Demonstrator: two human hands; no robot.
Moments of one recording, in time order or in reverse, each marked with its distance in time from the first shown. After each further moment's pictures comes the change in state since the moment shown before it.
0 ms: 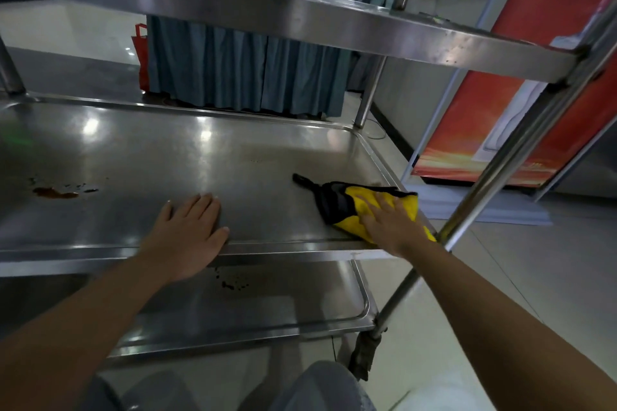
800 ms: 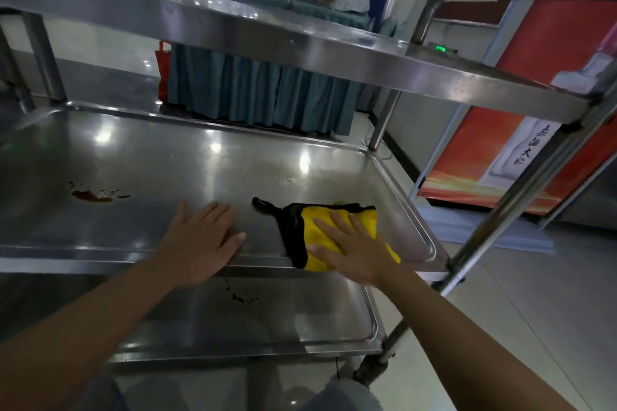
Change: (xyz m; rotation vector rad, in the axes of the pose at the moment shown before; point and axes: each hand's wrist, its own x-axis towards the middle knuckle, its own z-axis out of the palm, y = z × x) left_hand -0.023 -0.012 -0.021 -0.060 0.055 0.058; right_hand -0.045 -0.086 0.004 0.075 -0.028 -0.285
